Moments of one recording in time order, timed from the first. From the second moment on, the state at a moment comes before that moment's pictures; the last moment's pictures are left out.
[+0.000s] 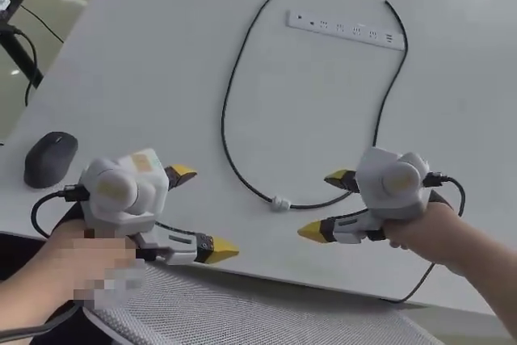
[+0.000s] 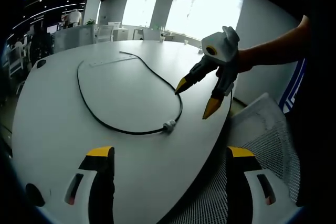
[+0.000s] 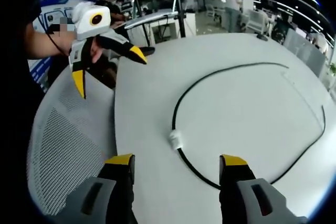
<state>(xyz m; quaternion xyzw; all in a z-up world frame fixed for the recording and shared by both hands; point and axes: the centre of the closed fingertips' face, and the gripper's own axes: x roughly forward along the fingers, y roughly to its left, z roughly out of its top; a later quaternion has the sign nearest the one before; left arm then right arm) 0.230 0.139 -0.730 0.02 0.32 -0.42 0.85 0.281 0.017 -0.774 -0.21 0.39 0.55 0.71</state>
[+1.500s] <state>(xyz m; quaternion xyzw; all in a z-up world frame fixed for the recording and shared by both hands) 0.218 0.136 -0.741 0.00 0.34 -0.41 0.84 0.282 0.048 -0.819 -0.30 0.39 0.60 0.63</state>
